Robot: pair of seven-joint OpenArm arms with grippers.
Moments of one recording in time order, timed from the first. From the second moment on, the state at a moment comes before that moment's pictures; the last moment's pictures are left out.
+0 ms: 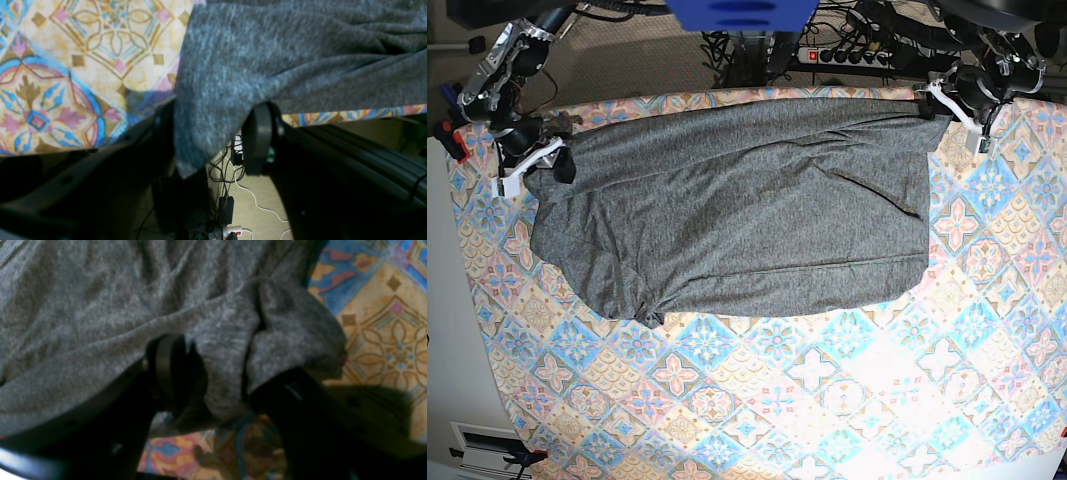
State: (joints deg) left arm 23.6 -3.7 -47.1 109.8 -35.2 -40.8 80.4; right arm -14.0 8.4 43.4 91.3 35.5 42.0 -57.2
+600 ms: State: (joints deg) left arm 16.9 -4.0 -52.1 109.7 -29.0 -40.8 80.4; right arm -13.5 8.7 47.2 84.5 36.0 42.1 -56.0
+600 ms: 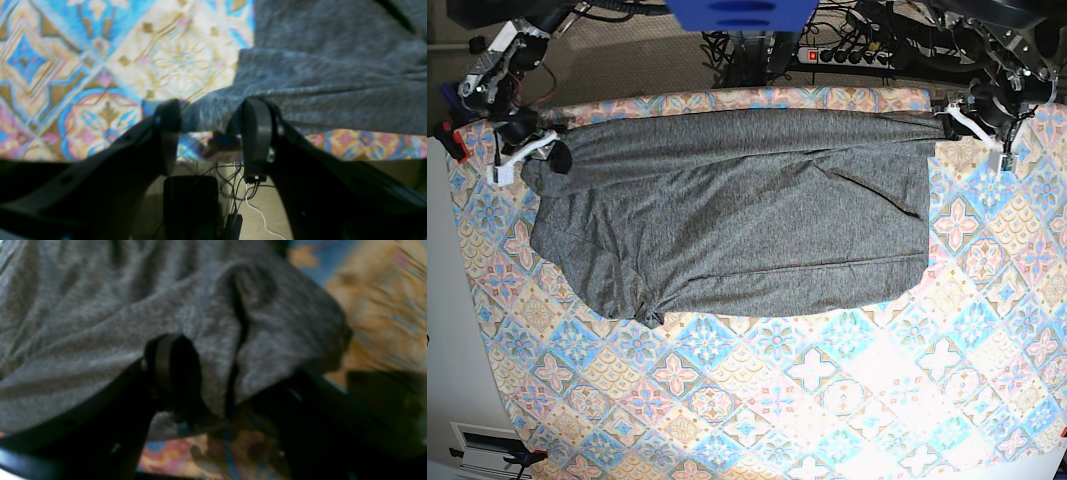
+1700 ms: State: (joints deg) left arm 15.9 -5.7 -58.9 109.7 -25.5 -41.0 80.5; right arm -9.4 11.8 49.5 84.3 35.3 41.9 -56.9
